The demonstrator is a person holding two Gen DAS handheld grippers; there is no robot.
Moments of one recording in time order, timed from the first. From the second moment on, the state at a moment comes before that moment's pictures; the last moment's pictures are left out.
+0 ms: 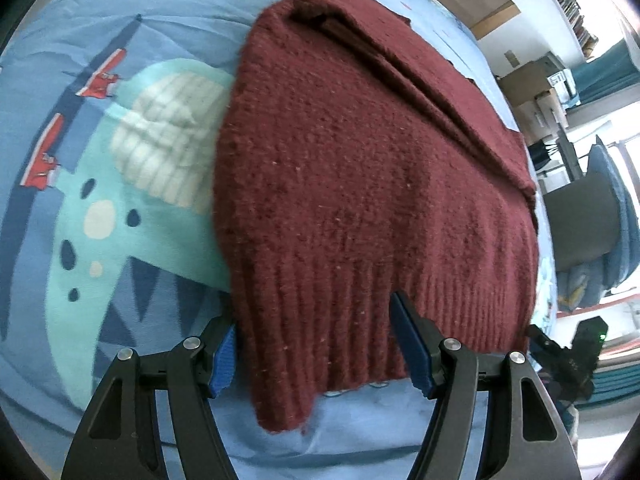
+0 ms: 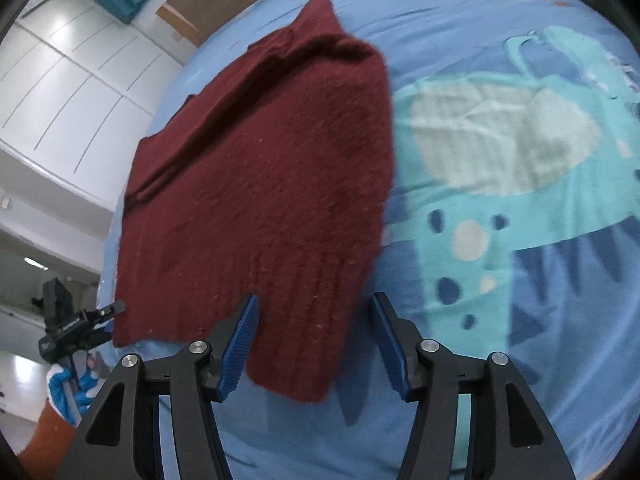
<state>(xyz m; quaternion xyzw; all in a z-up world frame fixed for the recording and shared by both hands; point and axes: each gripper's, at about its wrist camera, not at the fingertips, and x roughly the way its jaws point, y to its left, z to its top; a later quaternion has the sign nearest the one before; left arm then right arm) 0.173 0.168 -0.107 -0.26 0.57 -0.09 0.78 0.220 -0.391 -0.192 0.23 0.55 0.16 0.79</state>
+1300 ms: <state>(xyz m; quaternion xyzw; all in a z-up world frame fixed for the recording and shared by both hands) 0.161 0.210 -0.120 -0.36 0.55 -0.12 0.74 0.225 -0.412 -0.209 0.40 0.51 0.21 0.73</state>
